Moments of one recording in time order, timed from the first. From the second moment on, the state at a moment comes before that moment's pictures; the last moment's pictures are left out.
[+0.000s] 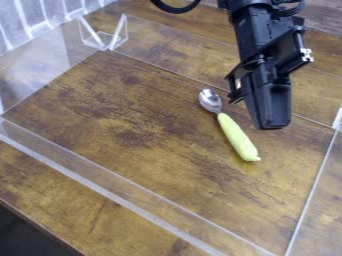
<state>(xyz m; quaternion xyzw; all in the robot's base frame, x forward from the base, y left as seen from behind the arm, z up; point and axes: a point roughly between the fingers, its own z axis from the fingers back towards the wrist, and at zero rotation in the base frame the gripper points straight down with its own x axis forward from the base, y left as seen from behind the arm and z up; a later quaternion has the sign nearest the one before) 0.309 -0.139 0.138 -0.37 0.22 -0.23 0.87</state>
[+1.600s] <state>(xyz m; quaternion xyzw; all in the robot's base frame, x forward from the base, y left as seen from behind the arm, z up) 0.345 -0.141 0.131 -0.42 0.20 -0.24 0.85</state>
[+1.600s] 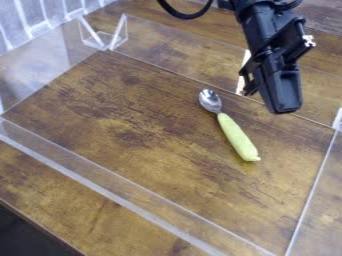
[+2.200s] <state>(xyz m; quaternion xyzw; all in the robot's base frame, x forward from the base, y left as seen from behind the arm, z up) 0.346 -0.141 0.139 -0.44 0.21 -0.28 0.83</state>
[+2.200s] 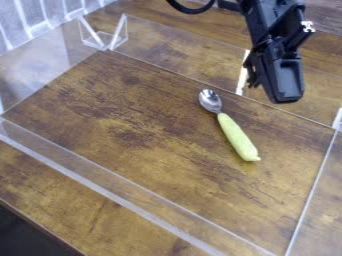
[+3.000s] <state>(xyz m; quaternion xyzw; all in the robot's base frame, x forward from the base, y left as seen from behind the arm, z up) 0.332 -0.145 0.136 -0.47 0.20 -0.18 0.84</state>
